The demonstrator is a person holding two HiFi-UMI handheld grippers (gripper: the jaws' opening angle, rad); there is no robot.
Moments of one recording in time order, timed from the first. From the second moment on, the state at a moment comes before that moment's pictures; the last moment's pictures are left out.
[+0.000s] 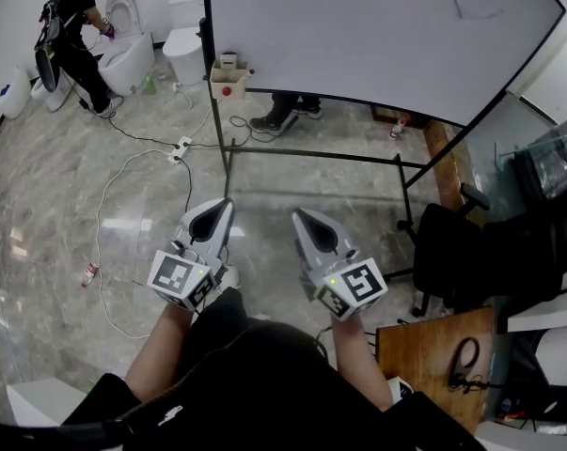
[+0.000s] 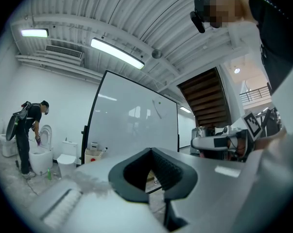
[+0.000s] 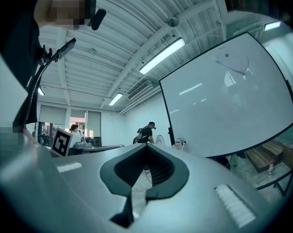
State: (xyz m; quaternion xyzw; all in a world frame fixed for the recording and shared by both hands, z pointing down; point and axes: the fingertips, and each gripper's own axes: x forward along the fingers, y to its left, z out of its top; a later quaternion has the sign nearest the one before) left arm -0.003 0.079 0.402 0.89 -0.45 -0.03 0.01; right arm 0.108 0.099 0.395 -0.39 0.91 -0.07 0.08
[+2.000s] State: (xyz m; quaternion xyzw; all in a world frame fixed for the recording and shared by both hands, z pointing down) left arm -0.098 -0.240 0.392 0.92 -0.39 -0.04 0.02; right arm -0.004 -0.206 0.378 -0.43 0.90 -0.06 0.06
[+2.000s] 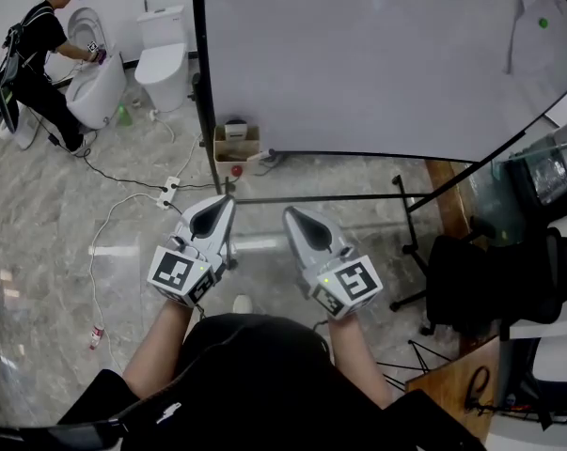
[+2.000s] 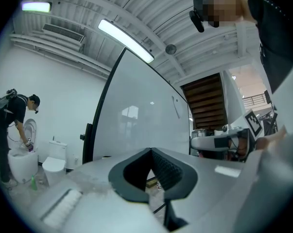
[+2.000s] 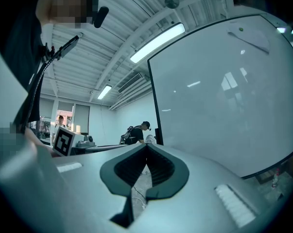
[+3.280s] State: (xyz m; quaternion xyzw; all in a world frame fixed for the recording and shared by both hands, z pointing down) left arm -0.116 -0.336 0.392 0.88 -0.46 -0.04 0.03; right arm -0.010 -0.324 0.377 -0.36 0.93 -0.06 0.05
